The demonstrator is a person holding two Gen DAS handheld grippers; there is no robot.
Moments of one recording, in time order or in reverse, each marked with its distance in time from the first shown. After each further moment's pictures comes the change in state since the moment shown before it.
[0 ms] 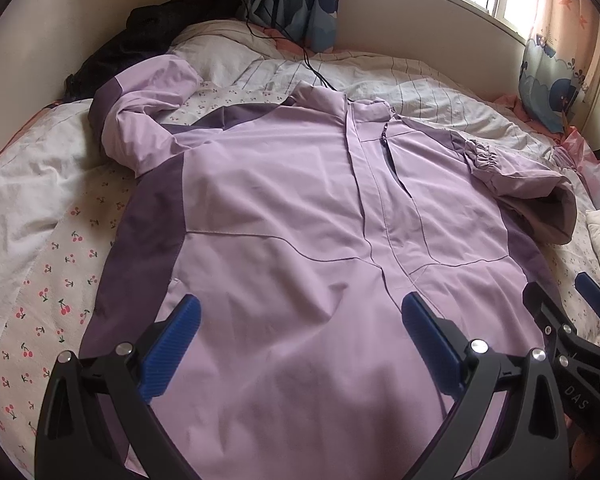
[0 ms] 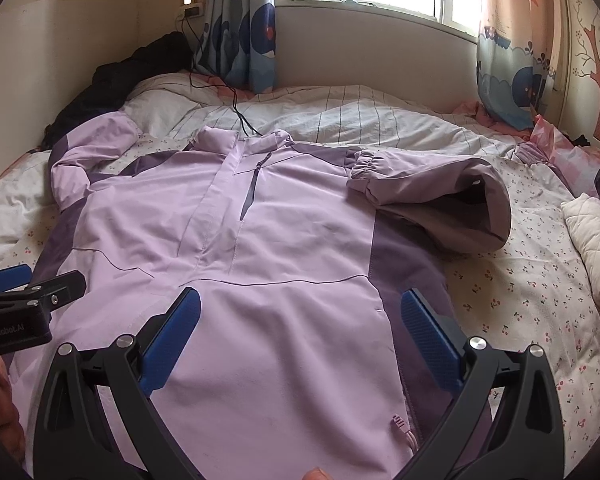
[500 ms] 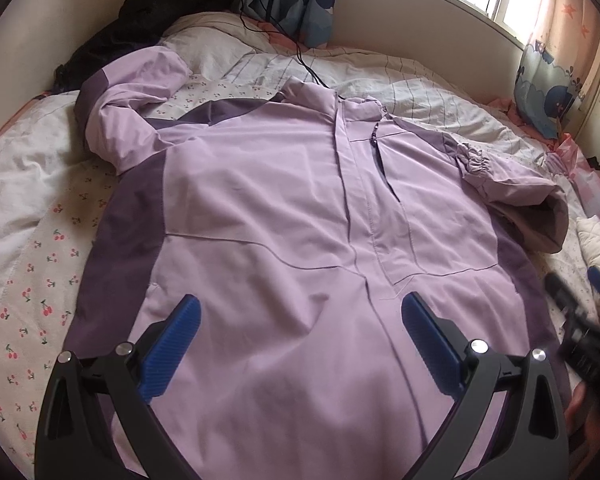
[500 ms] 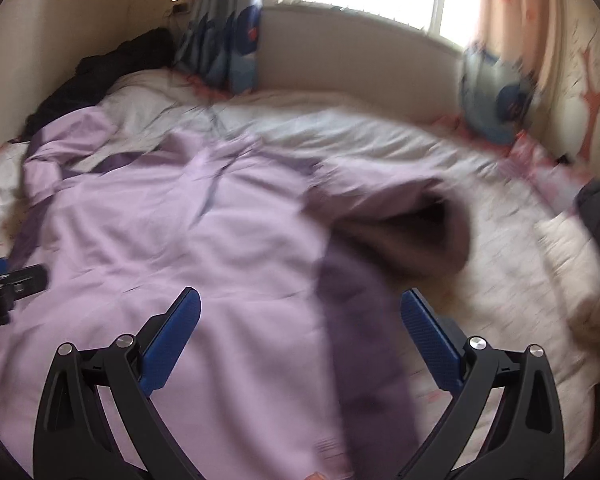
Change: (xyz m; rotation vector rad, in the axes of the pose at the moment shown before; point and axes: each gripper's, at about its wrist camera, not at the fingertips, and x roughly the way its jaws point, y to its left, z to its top) left arm 0.009 -0.006 0.010 -0.026 0.022 -0.053; right arm 0.002 -0.052 0.018 -0.035 -0.027 -0.125
